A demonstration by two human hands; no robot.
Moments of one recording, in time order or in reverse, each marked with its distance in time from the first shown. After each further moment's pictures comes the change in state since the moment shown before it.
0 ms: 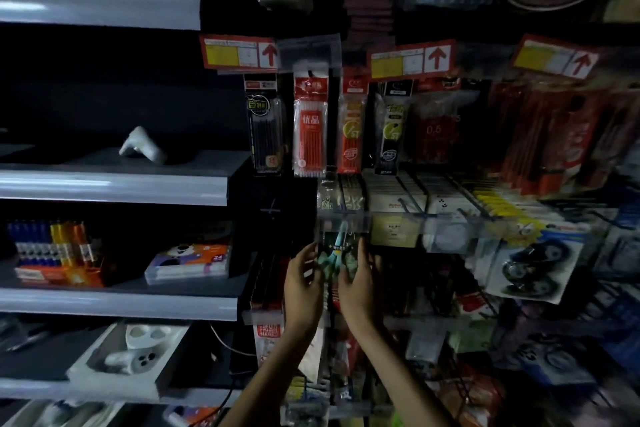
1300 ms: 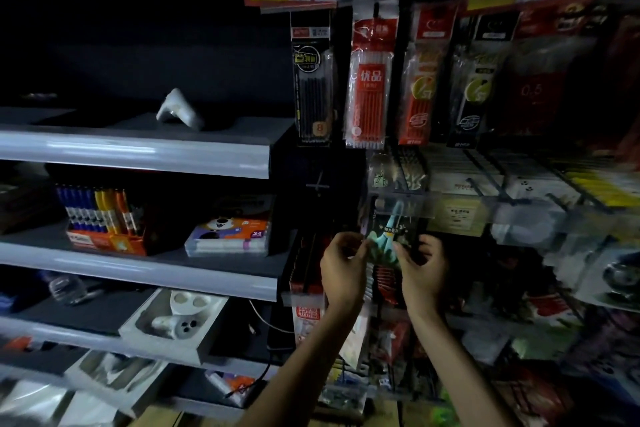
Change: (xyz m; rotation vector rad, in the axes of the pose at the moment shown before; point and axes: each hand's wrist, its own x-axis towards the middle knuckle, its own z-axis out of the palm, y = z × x) left_hand 0.028 -0.023 0.007 0.025 0.128 -0.125; right_hand 0.034 0.033 0.028 0.432 0.172 0.117
